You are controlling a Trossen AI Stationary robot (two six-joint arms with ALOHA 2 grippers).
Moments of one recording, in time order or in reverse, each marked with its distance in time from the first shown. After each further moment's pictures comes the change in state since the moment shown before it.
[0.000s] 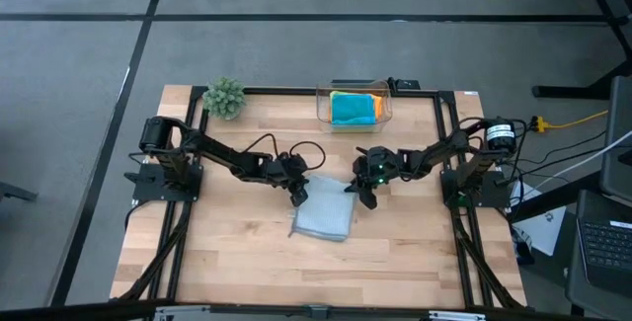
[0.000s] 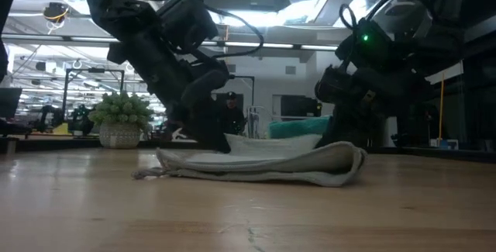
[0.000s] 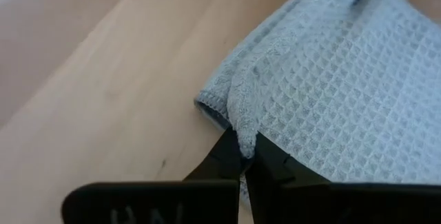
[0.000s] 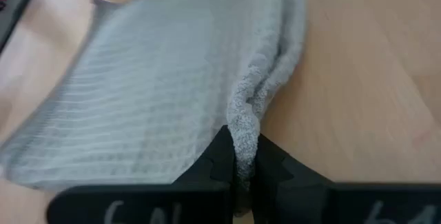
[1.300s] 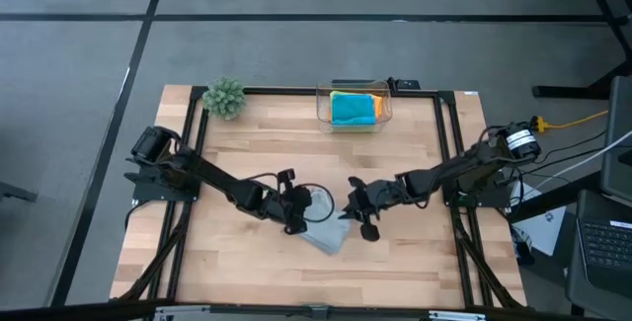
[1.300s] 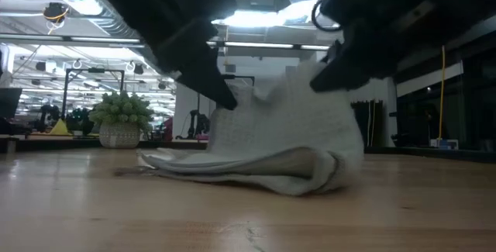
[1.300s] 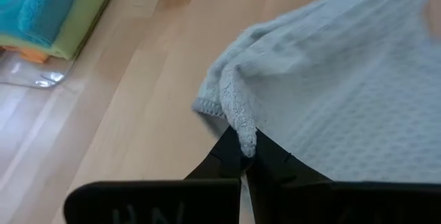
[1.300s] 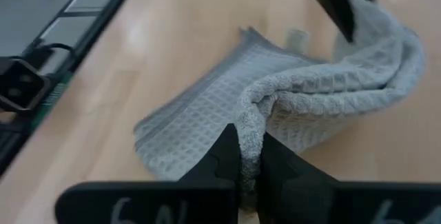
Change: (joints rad) left arm -0.331 -0.005 0.255 -0.354 -0.448 0.150; right arm 0.379 -0.146 0.196 -0.250 0.283 -0.107
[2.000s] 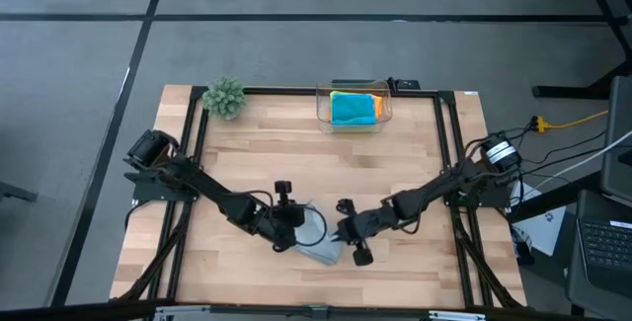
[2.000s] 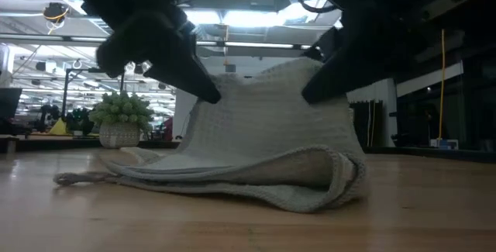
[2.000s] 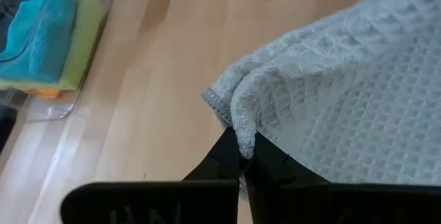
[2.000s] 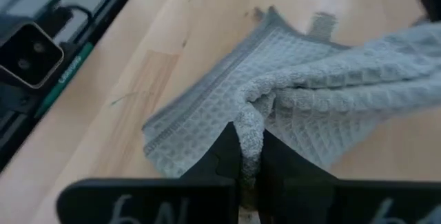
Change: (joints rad) left arm -0.127 0.000 0.000 -0.051 -0.100 0.113; right arm 0.167 0.188 0.208 -0.105 0.115 -0.035
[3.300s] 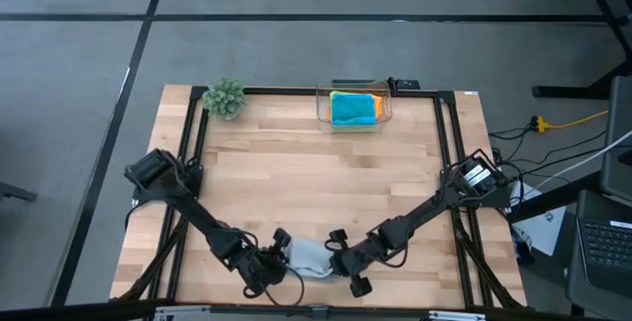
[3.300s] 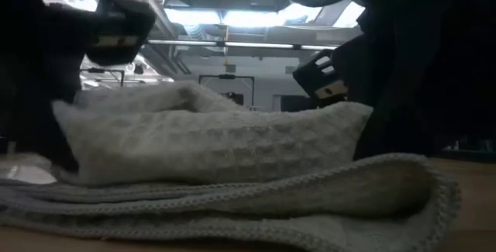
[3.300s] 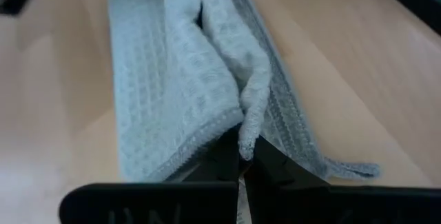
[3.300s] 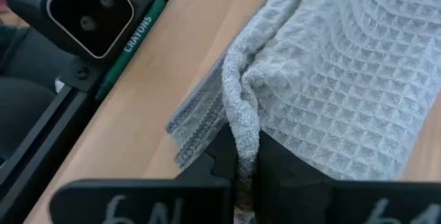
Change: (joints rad) left arm -0.273 0.133 -0.001 0.160 0.262 0.216; right arm 0.139 0.251 0.251 -0.135 -0.037 0.044
